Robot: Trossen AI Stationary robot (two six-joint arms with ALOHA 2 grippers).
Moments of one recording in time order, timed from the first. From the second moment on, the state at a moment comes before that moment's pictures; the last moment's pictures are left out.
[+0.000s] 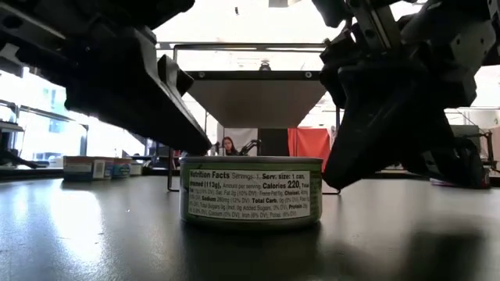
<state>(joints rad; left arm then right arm) -0.59 1.87 0.92 0.21 -0.40 -0.25 0.54 1.89 0.99 0.08 0.21 1.46</state>
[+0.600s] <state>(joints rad) -0.59 1.88 0.91 0.20 -0.40 -0.30 0.53 1.89 0.99 0.17 0.24 1.49</state>
